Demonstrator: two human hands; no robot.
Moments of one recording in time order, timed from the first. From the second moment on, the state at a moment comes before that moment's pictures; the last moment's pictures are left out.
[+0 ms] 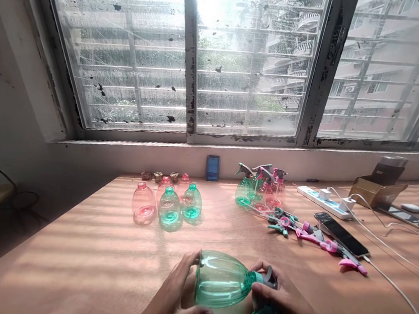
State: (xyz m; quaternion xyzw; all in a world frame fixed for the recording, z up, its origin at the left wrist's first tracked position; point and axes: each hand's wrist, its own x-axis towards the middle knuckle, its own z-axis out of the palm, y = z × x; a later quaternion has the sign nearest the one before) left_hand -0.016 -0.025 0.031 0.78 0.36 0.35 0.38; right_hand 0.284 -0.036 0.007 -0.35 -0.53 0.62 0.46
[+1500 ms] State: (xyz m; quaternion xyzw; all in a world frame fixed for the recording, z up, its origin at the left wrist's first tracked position) left_hand -0.015 -0.028 0.031 0.77 0.38 0.35 0.38; right_hand 0.282 -0.041 0.017 -0.38 -0.53 0.61 0.45
